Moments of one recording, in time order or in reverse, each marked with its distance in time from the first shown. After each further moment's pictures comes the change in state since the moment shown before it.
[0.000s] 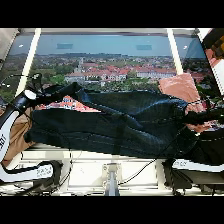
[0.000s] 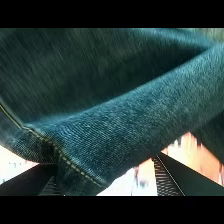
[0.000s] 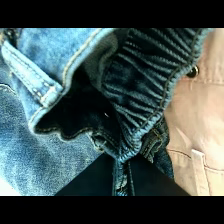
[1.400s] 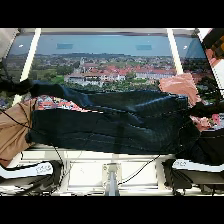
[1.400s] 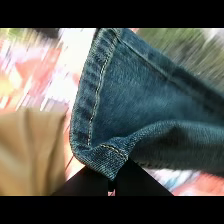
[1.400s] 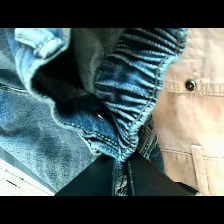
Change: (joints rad) left arm 0.249 -0.040 0.415 0.270 -0.581 -0.204; right arm 0.001 0.001 0.181 0.031 0.117 0.117
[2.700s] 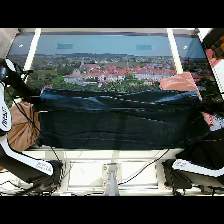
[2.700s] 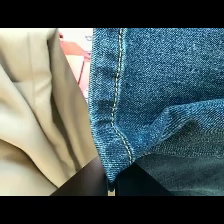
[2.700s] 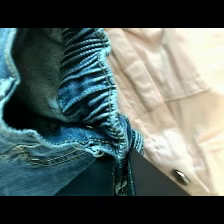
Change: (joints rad) left arm -0.115 -0.331 0.362 0.224 -0.541 0.102; right arm -0.001 0.077 0.008 -0.248 -0.326 0.319
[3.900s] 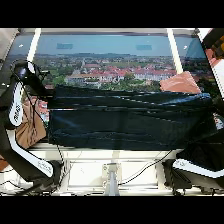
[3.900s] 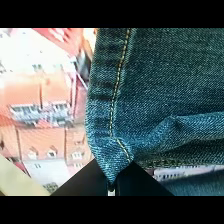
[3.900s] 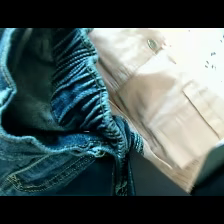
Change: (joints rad) left arm -0.130 -0.105 0.000 -0.018 0.133 0.008; right arm -0.107 0.042 0.000 -0.024 -0.119 0.036
